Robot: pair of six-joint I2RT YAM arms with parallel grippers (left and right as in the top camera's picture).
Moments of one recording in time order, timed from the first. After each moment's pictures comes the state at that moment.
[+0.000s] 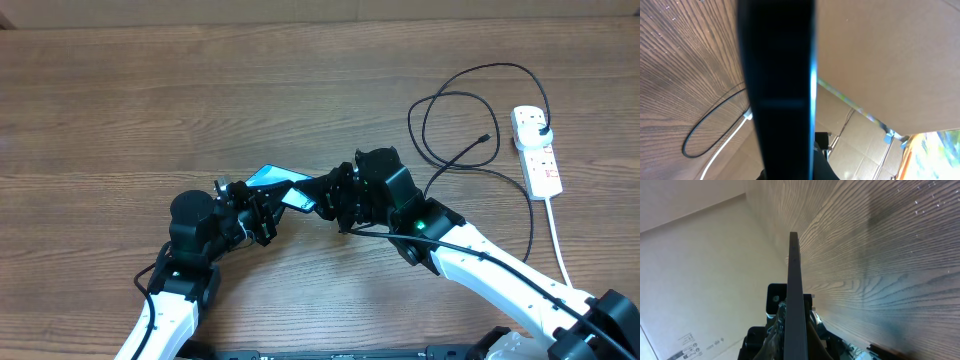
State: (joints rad) left arm -0.20 1.06 0.36 0.34 0.59 -1.91; right arm 0.68 1.44 0.81 0.11 -0.43 1.72
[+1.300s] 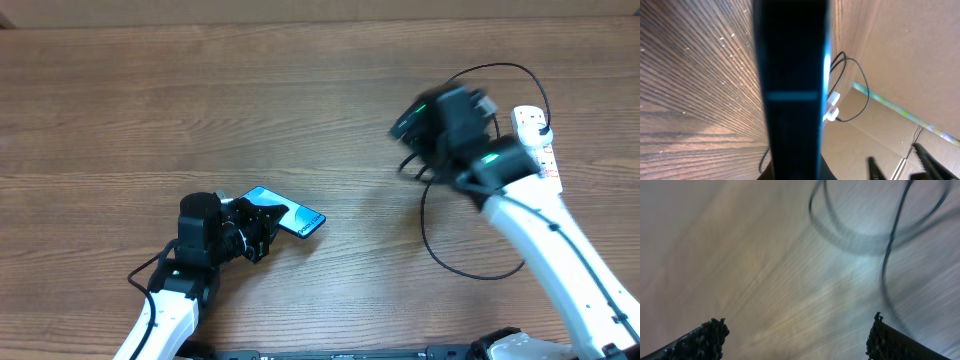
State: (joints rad) left arm -0.20 1.08 0.36 0.07 0.54 -1.58; right arm 0.35 1.44 1.33 -0.87 0.18 1.04
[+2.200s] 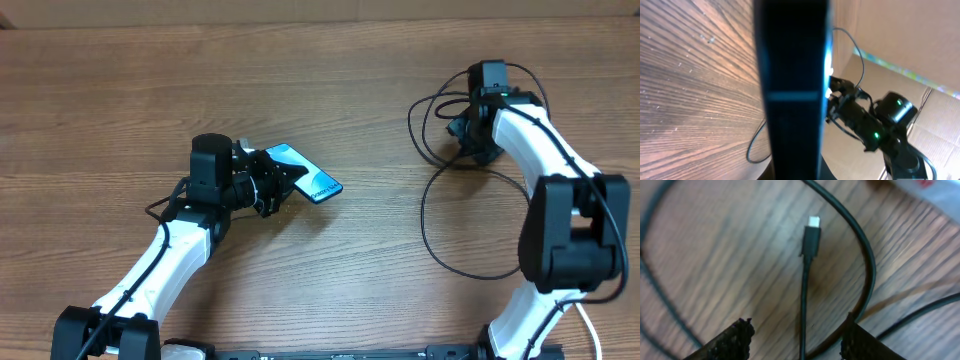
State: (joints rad) left arm -0.20 1.43 0.69 0.06 0.73 -1.40; right arm 0.02 1.99 1.40 -0.74 0.18 0.91
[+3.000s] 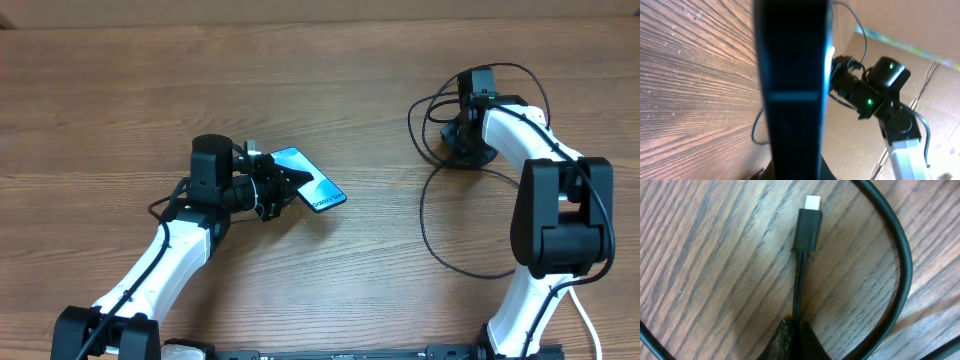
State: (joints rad) left arm -0.20 1.43 0.69 0.04 0.84 -1.33; right arm 0.03 2.07 1.40 -0.69 0.16 0.93
